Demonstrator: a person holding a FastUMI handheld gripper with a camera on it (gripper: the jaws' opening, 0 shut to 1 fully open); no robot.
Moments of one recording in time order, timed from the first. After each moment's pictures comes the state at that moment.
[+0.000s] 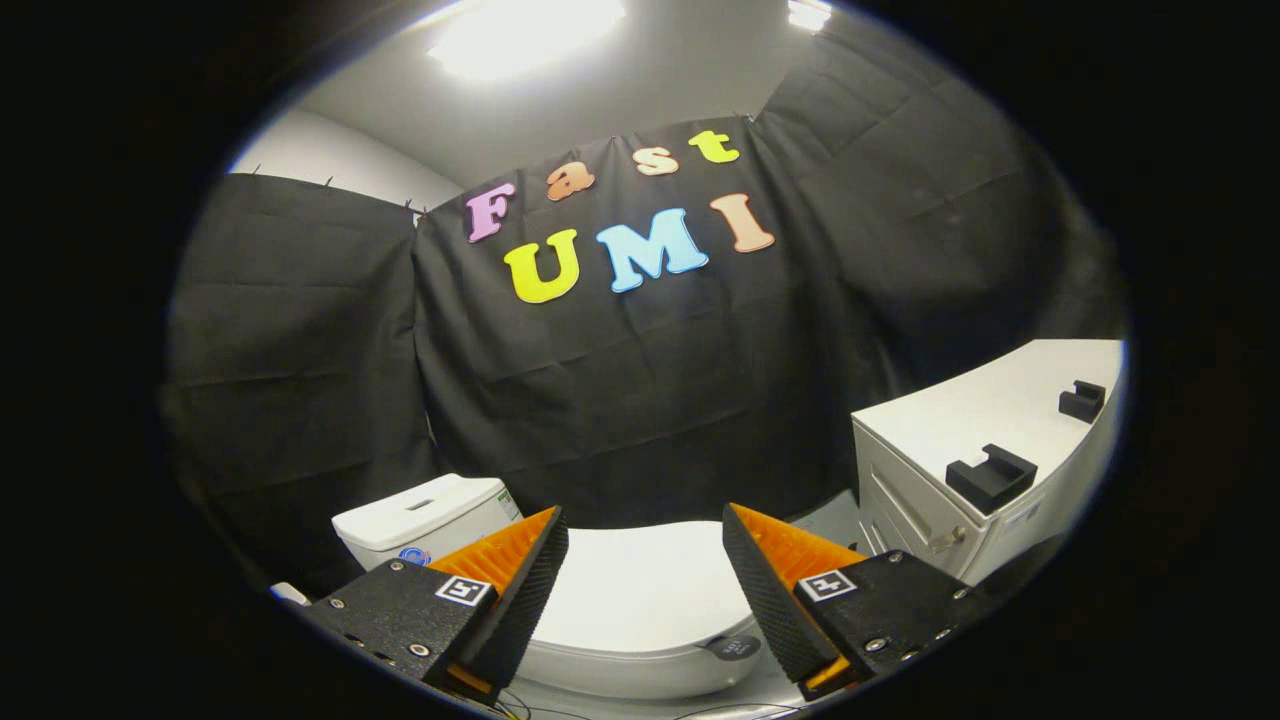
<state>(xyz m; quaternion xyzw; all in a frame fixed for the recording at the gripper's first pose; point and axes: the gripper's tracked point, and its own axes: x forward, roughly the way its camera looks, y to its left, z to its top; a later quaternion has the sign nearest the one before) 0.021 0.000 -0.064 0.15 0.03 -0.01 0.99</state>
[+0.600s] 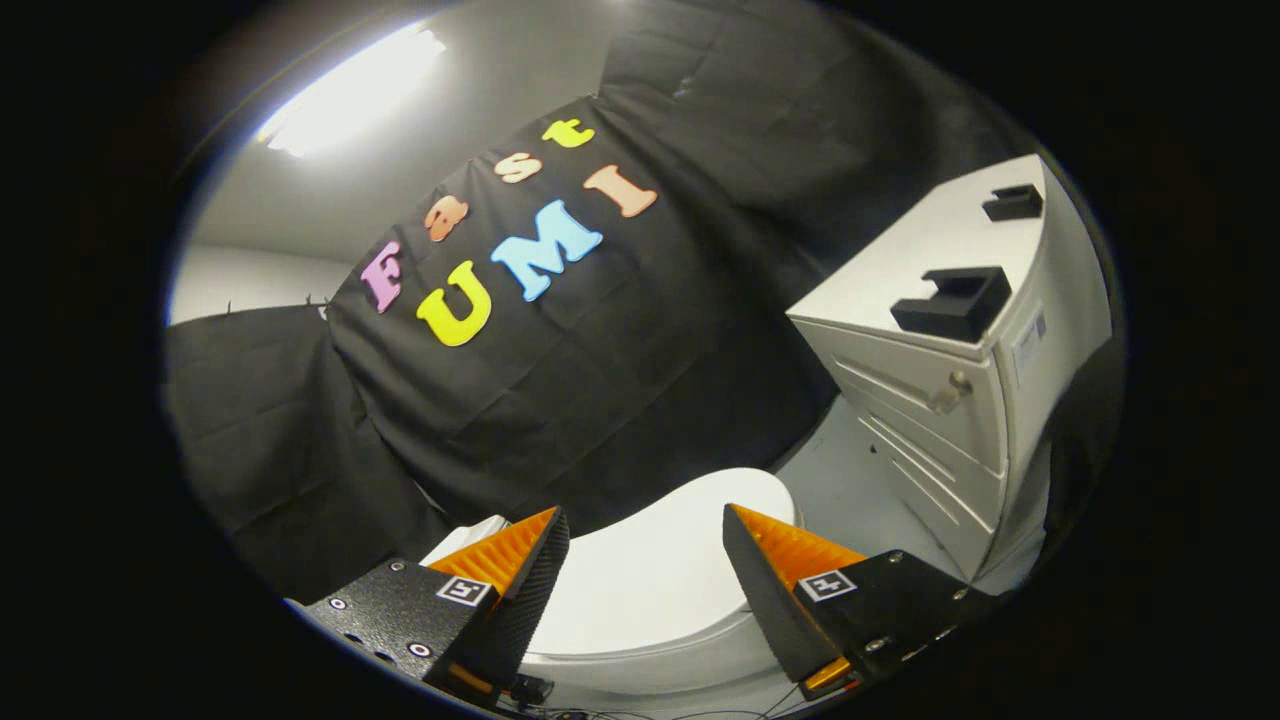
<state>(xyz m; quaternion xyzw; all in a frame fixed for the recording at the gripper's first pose) 0.019 -0.028 -0.129 0.38 0.06 -0.08 0.92</state>
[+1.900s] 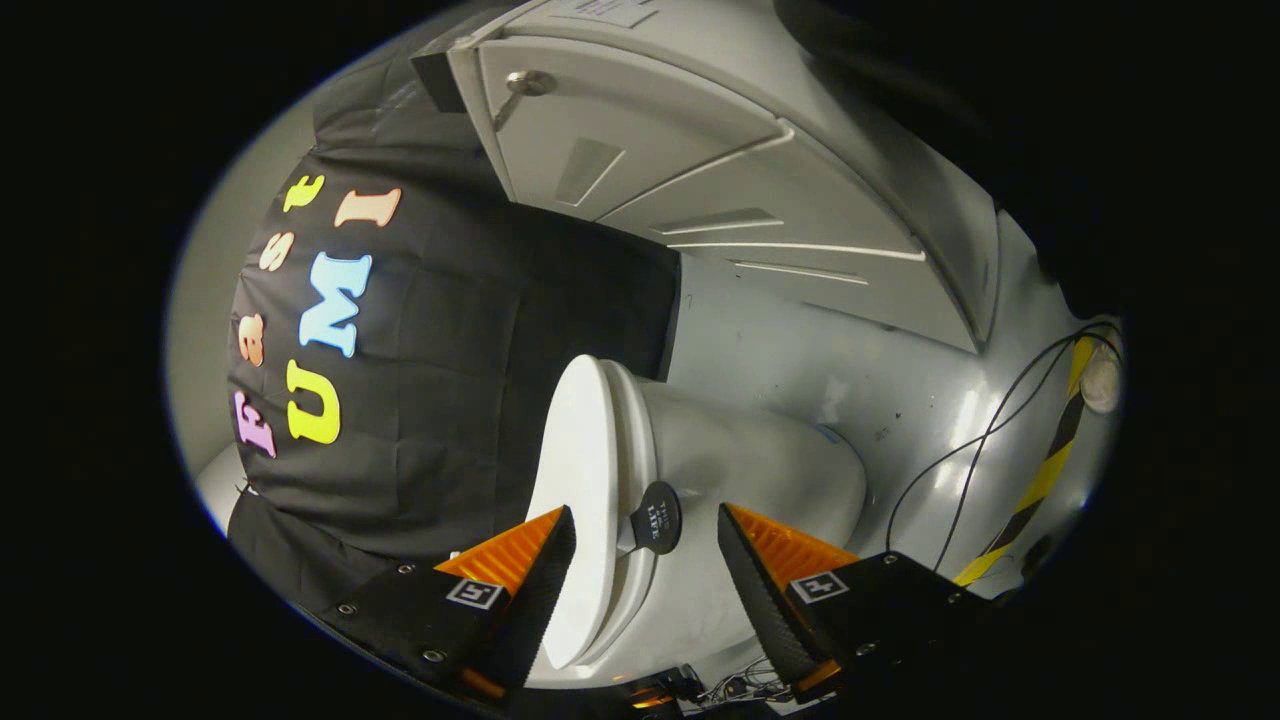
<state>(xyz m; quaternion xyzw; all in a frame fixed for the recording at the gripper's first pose) 0.037 -0.036 -0.296 0.62 0.18 -0.18 0.74</state>
